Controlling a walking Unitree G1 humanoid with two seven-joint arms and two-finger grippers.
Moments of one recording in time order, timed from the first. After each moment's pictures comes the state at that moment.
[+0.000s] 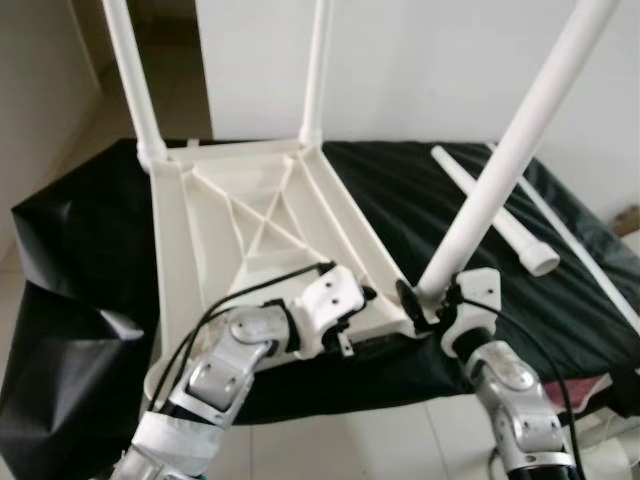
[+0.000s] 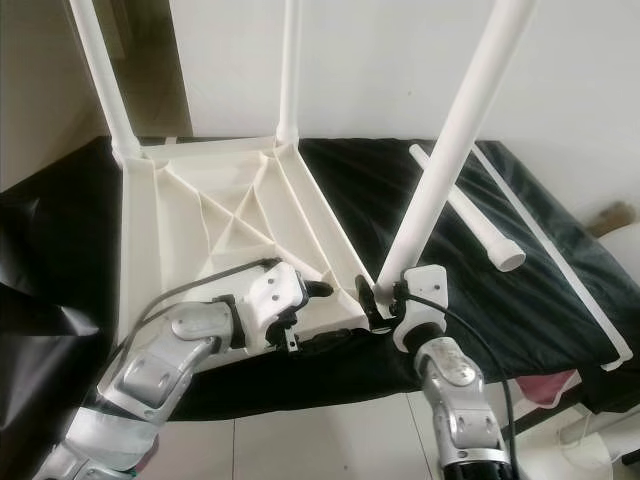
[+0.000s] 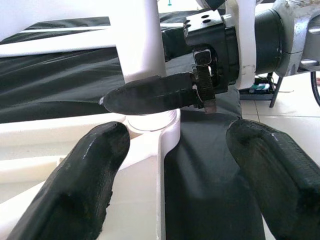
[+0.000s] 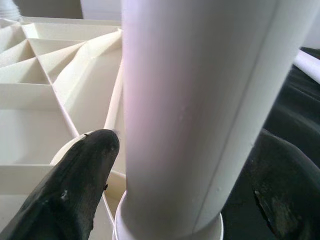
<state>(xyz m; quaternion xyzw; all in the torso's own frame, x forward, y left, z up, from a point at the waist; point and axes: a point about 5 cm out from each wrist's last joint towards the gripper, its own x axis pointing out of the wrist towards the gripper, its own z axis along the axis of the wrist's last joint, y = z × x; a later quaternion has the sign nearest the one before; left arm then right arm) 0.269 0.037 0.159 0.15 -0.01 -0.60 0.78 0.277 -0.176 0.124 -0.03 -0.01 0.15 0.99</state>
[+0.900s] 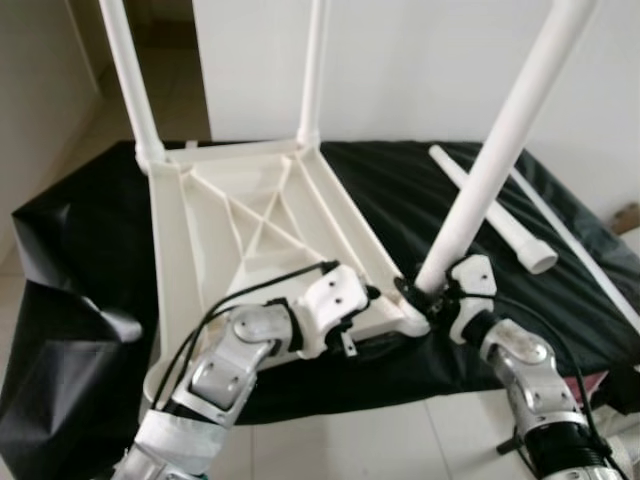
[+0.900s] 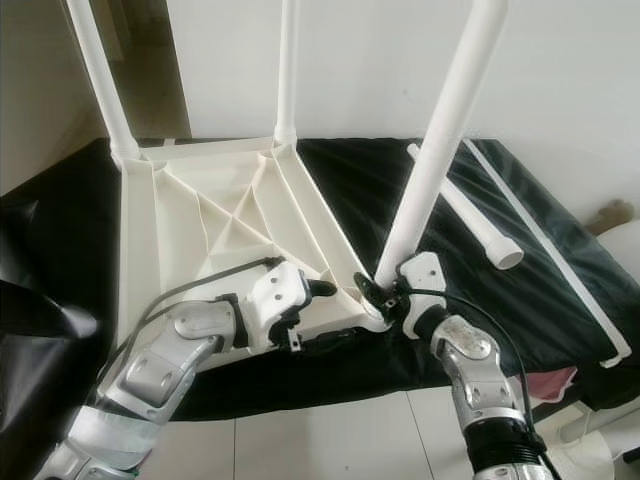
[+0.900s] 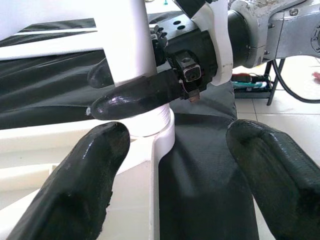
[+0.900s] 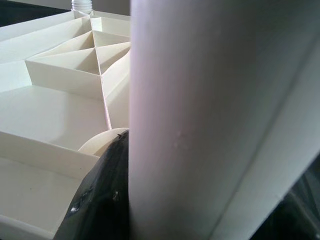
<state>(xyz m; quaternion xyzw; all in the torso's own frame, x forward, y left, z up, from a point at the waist) 0.268 0.034 0.159 0.15 -0.01 -0.61 0.78 0.301 -0.187 0.123 -0.08 -0.02 0.27 0.96</state>
